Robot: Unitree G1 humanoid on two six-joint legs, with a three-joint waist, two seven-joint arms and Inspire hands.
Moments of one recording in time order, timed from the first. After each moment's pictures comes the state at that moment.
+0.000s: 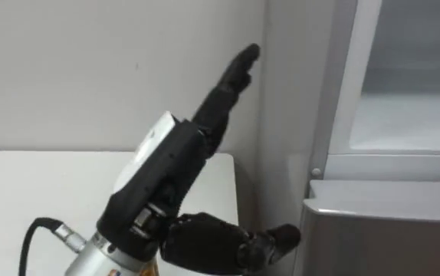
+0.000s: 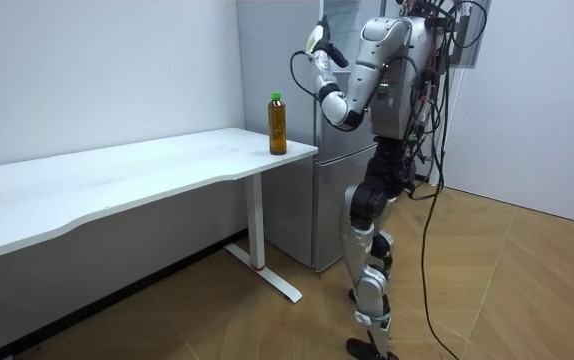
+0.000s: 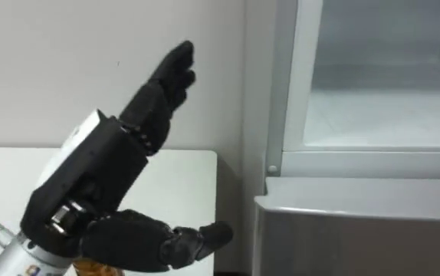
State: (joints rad) left arm -0.15 0.29 -0.10 -0.51 -0.15 -0.12 -0.21; right arm 0.03 -0.26 0.19 1.25 0.22 -0.13 0.14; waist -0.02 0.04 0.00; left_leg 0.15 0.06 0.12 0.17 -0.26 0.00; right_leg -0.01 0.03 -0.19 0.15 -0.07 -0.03
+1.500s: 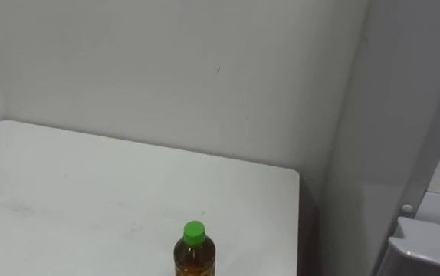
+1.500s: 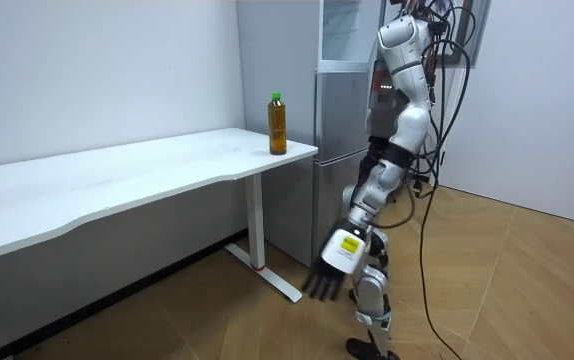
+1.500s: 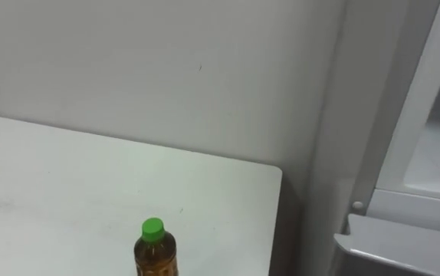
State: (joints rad) left arm 0.45 0.19 0.22 0.94 -0.23 -0.08 0.21; right arm 0.21 -0.22 -0.09 1.13 0.23 -0.05 0.09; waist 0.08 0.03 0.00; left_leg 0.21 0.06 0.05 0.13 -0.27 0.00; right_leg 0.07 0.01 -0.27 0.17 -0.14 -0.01
